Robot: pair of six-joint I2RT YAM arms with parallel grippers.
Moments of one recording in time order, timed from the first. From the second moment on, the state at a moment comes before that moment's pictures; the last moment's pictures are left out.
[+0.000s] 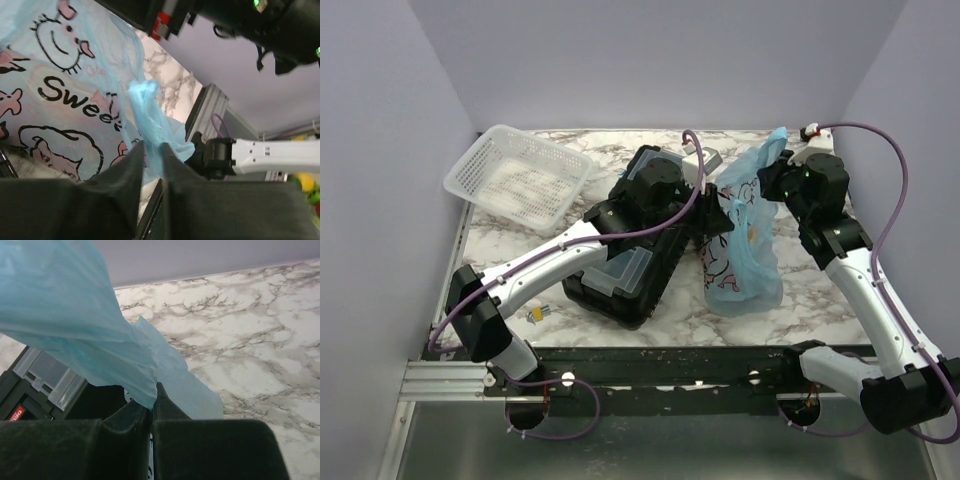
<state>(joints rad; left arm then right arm) -0.93 1.55 1.45 -0.16 0.31 -0.51 0.26 1.08 1.07 -0.24 0.10 0.28</state>
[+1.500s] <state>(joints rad) -1.10 1.20 1.26 -0.28 0.42 -0.13 0.26 1.44 1.52 -0.45 0.21 0.39</state>
